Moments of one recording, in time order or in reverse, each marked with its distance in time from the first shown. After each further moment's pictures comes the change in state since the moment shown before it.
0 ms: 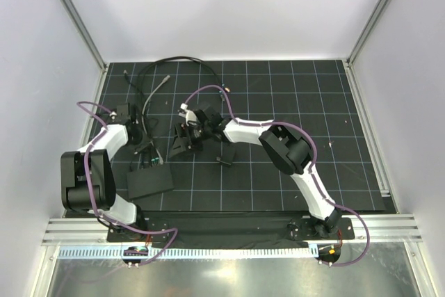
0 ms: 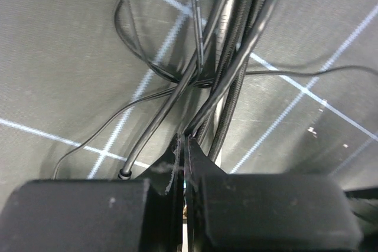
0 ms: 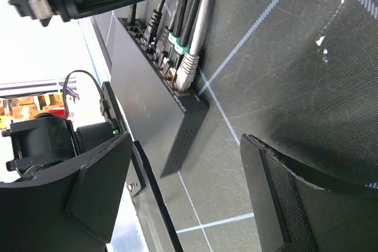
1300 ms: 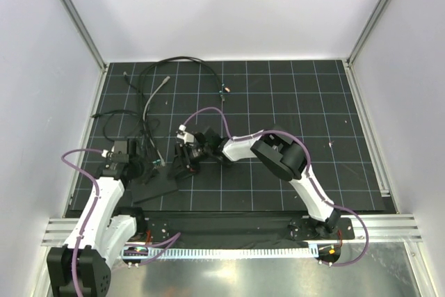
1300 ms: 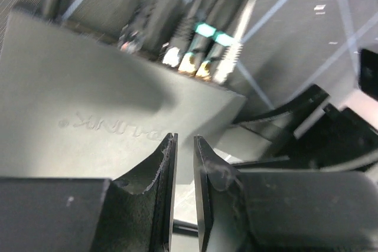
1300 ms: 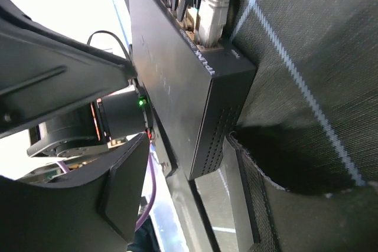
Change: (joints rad) left arm -0.106 -0.714 -0.336 -0.247 0.039 -0.422; right arm 0.084 0.003 -0.218 0.303 -0.082 0.262
